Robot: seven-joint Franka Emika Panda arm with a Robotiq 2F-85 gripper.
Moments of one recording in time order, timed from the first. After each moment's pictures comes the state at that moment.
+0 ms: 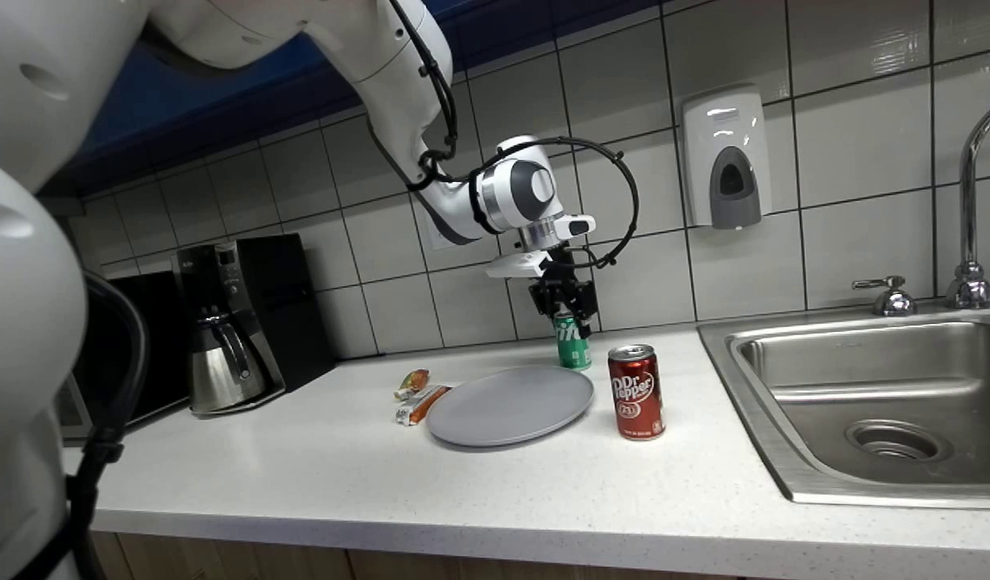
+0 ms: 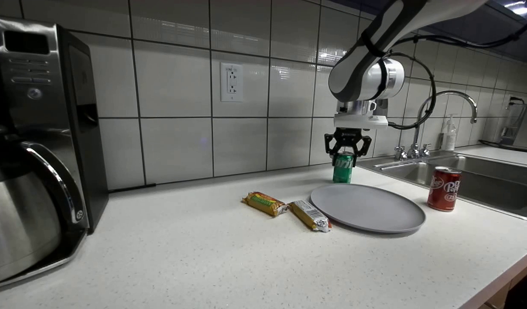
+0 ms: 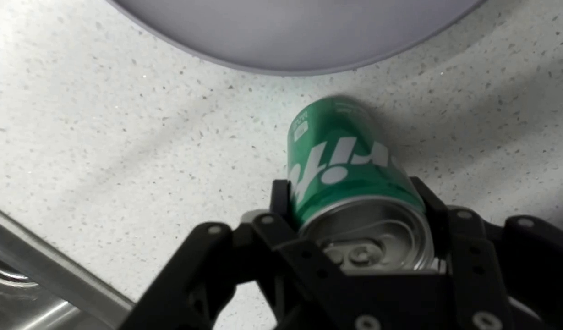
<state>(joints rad) -0.01 0.60 -0.17 -1.68 0.02 2.43 0.38</state>
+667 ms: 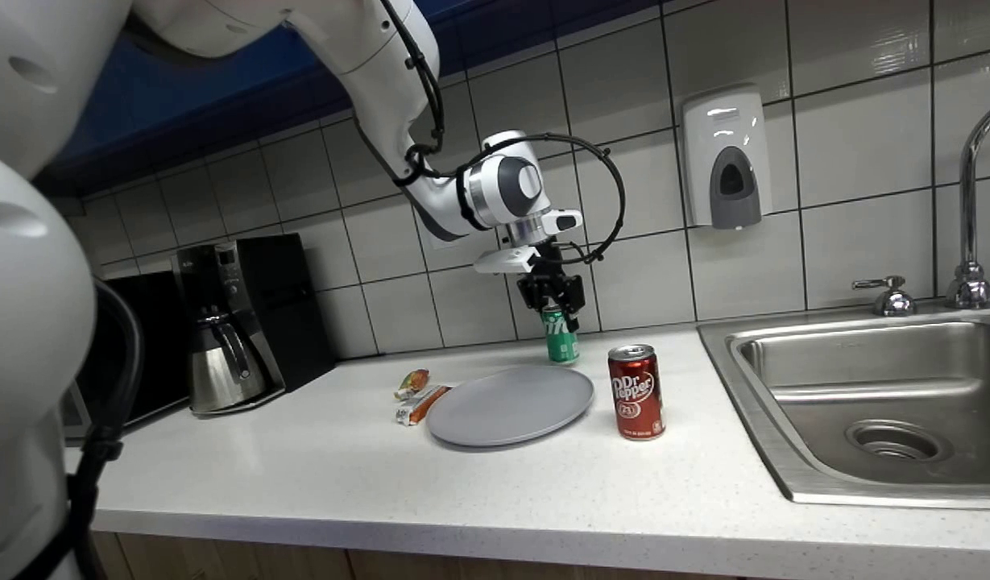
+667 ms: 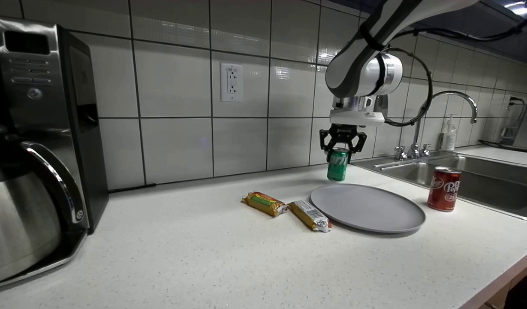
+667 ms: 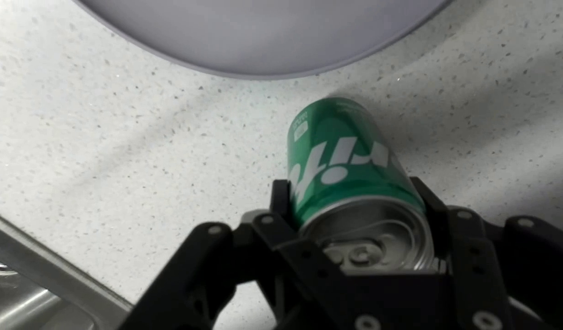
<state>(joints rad) 0.02 0.57 -0.17 -1.71 0.02 2.46 0.38</state>
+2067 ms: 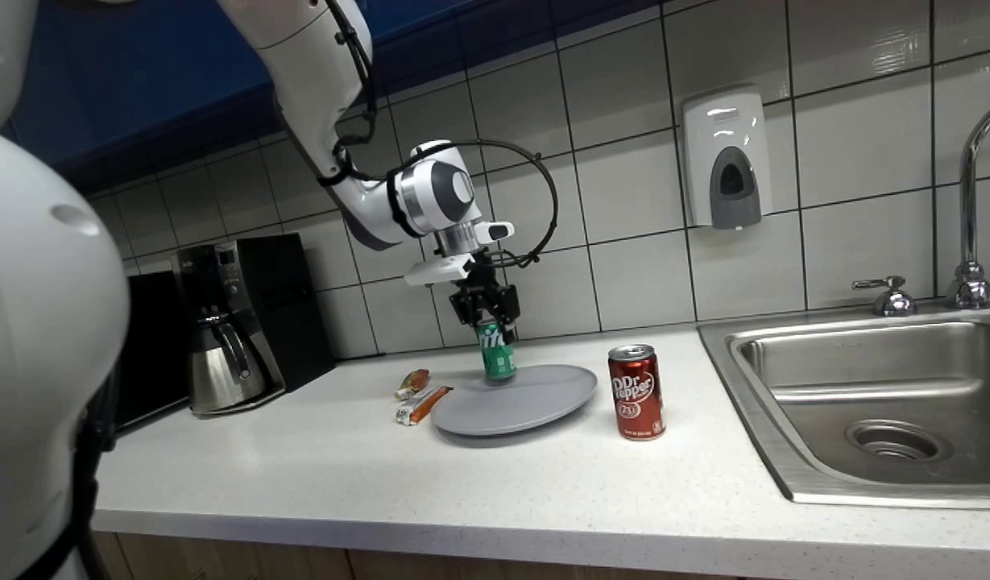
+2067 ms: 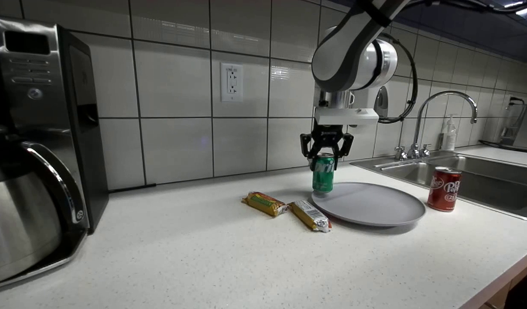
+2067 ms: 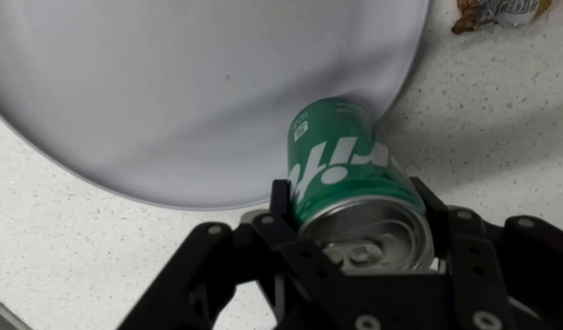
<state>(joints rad) 0.15 0.42 -0.12 -1.92 -0.07 2.47 0.38</state>
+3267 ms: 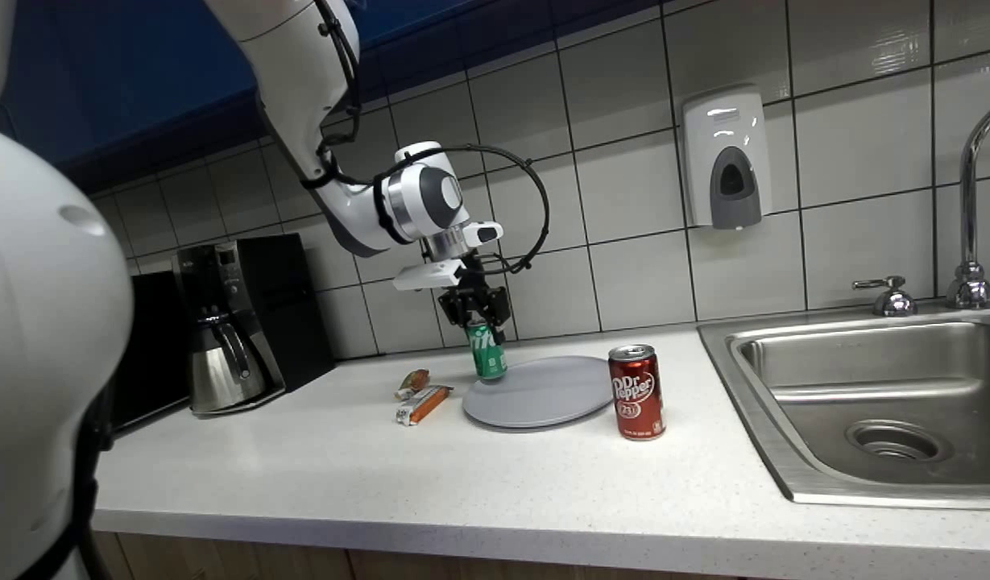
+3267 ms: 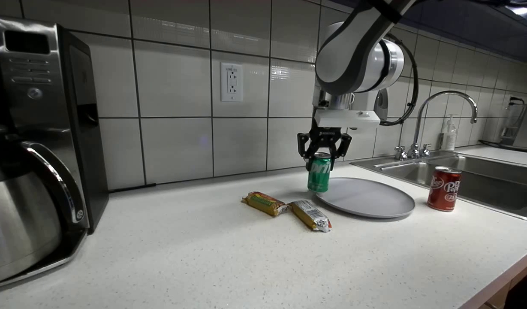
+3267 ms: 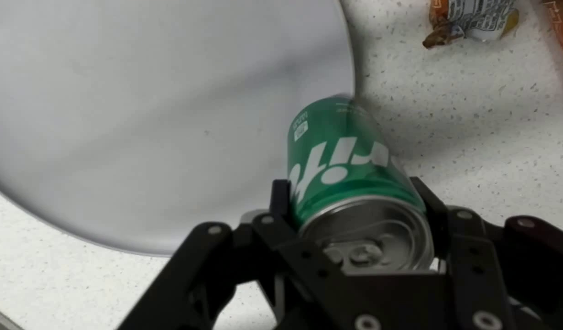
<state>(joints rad) 0.17 0.38 -0.12 -2.01 -0.09 2.59 0.38</state>
